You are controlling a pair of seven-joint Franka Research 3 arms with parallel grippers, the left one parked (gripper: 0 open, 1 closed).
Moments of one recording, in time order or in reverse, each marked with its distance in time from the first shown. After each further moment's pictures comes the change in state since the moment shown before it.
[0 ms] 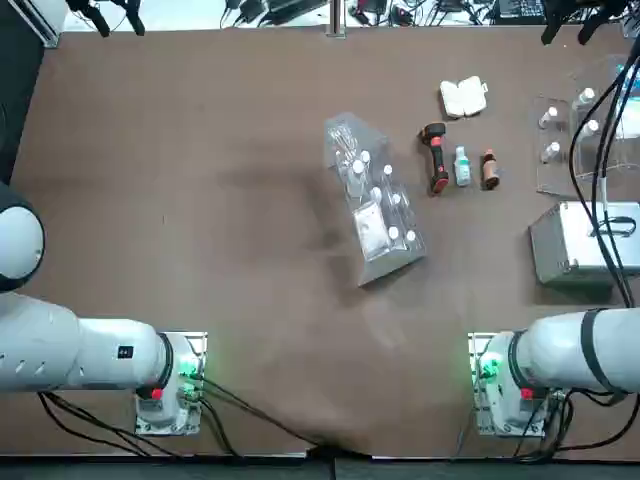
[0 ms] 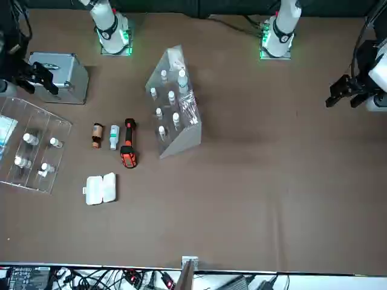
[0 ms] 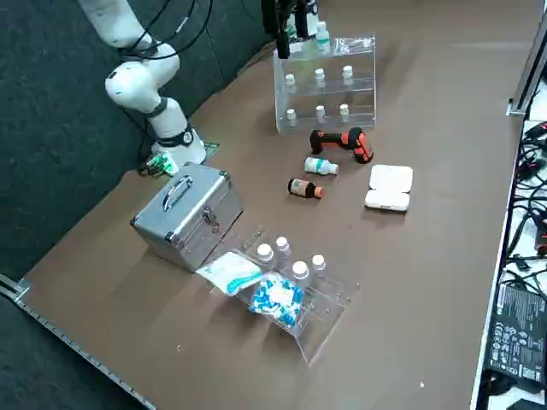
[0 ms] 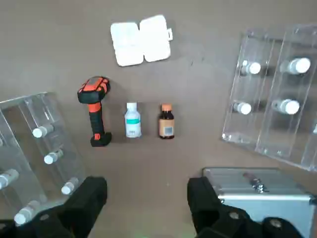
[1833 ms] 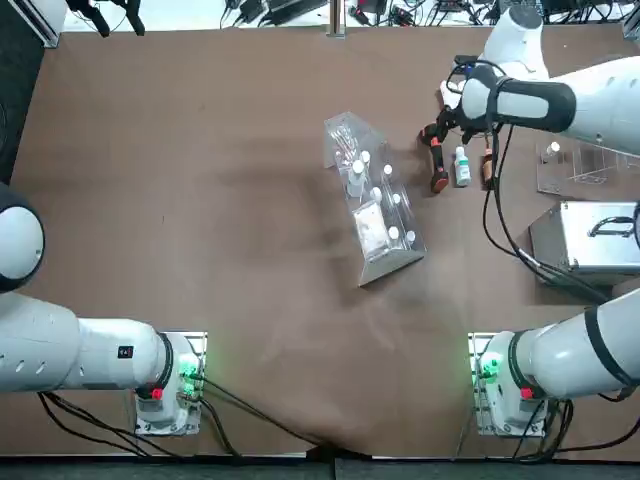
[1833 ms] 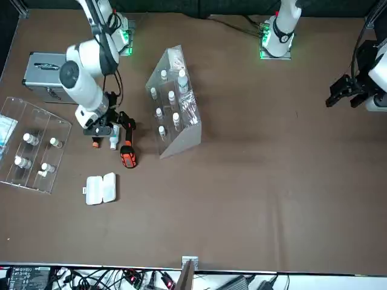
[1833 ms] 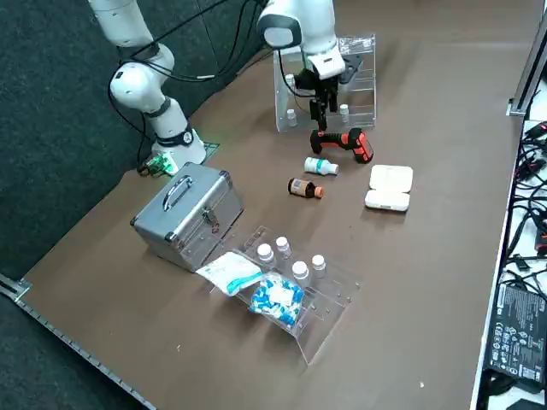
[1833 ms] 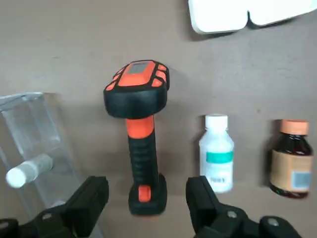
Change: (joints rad) arm 0.277 0.187 0.006 -0.585 0.093 0.829 0.204
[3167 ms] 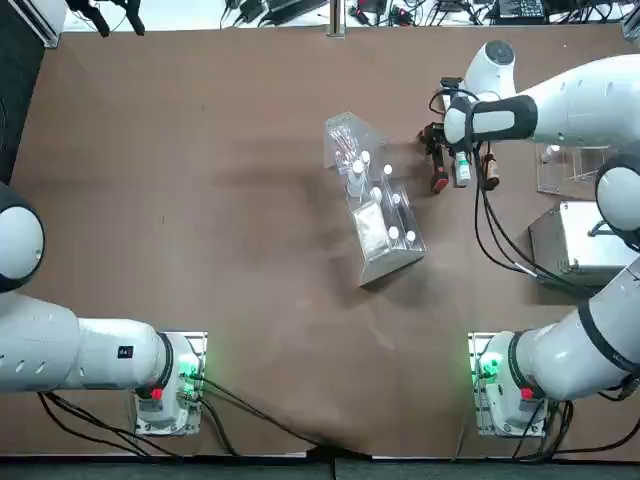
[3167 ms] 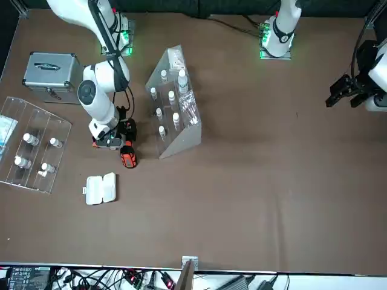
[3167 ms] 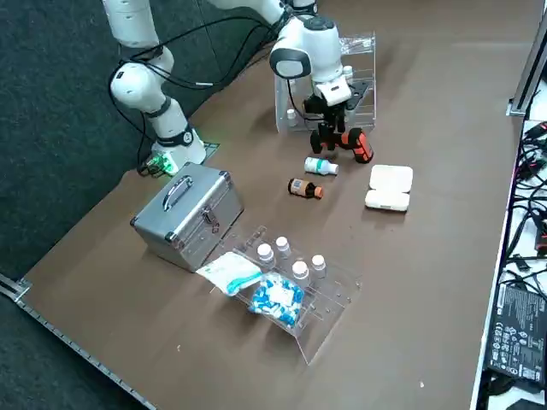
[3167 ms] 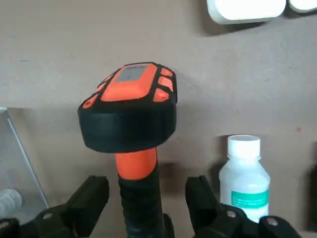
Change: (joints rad) arm 0.024 0.172 0.000 0.000 0.000 0.203 0.023
